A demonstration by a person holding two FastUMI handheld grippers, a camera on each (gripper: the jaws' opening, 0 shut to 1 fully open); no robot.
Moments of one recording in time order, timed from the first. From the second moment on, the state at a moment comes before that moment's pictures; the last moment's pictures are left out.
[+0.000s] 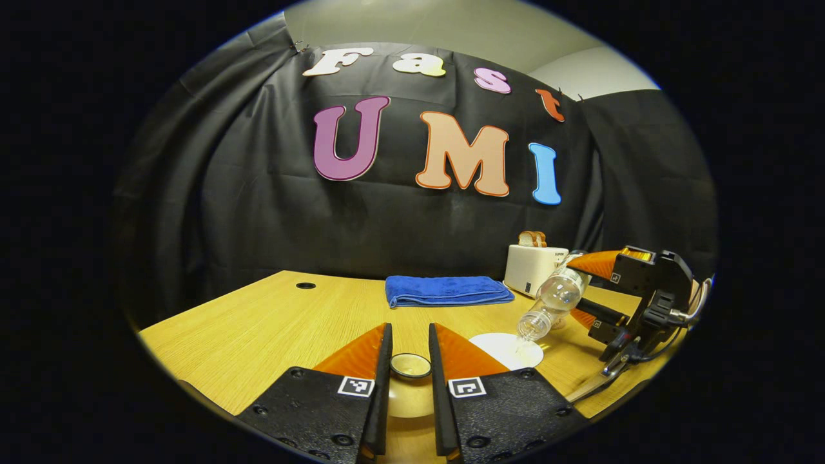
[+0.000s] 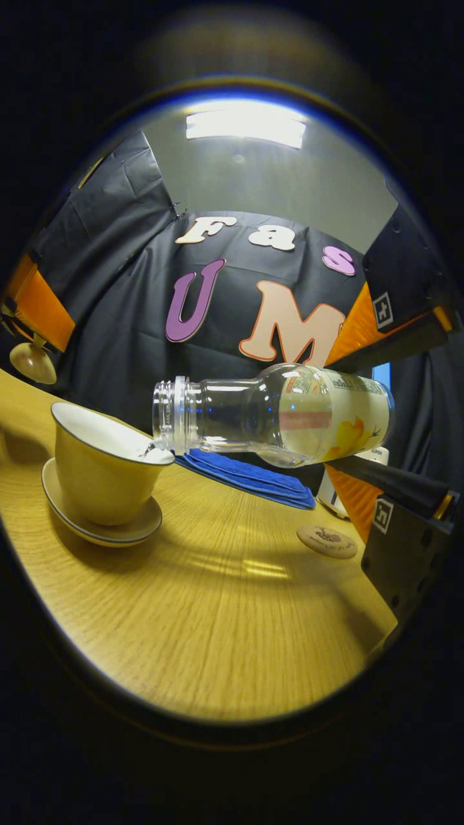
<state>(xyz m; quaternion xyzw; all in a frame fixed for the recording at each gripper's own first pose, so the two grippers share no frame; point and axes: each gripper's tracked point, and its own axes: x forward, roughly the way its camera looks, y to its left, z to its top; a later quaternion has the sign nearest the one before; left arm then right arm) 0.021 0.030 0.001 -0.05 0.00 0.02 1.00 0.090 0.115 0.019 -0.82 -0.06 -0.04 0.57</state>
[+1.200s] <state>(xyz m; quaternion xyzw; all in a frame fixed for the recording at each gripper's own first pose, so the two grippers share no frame) 0.020 0.030 0.001 -0.04 0.00 0.02 1.00 0.100 0.097 0.020 -0.76 -0.01 -0.02 0.65</state>
